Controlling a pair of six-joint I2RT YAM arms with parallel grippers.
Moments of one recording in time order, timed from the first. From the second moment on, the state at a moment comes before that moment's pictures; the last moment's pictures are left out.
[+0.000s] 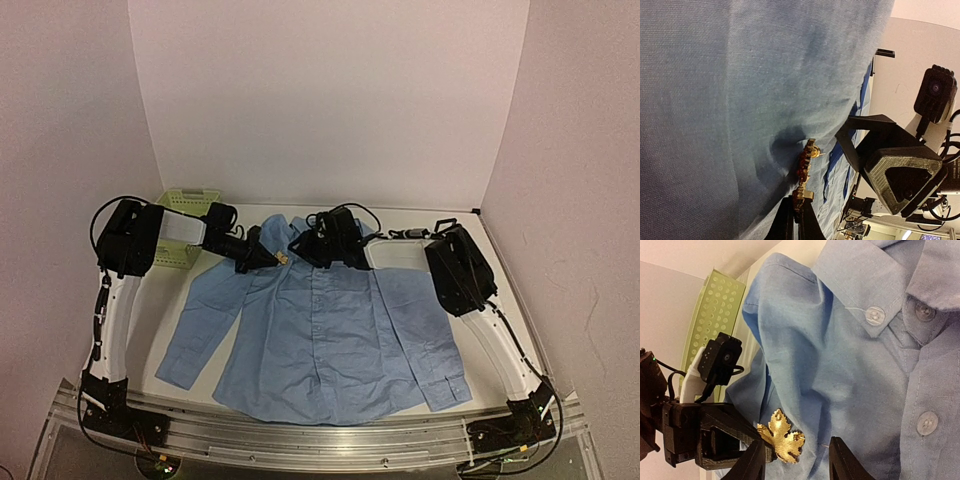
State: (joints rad) left arm -0.30 2.40 1.65 -0.16 0.95 -0.71; right arm 0.69 2.60 2.03 0.07 -0.24 0.89
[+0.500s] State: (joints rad) left arm -0.31 2.42 1.66 -0.17 0.94 -0.70; right arm 0.69 2.69 2.12 0.08 -0.33 0.96
